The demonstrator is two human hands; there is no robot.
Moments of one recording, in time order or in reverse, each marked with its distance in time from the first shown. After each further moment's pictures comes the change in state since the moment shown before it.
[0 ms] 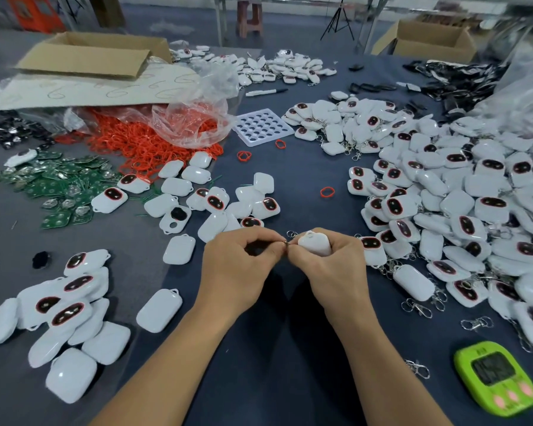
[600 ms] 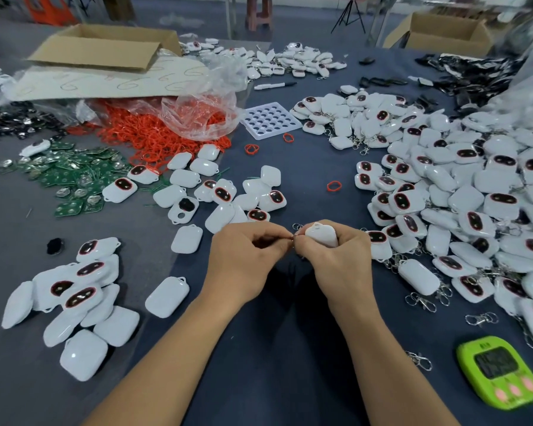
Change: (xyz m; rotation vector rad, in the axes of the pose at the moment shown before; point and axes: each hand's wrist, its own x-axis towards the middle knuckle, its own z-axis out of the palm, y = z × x) left_hand -0.001 0.000 0.000 -0.073 -0.048 -0.045; right_hand 0.000 -0.002 0.001 0.024 0.036 0.010
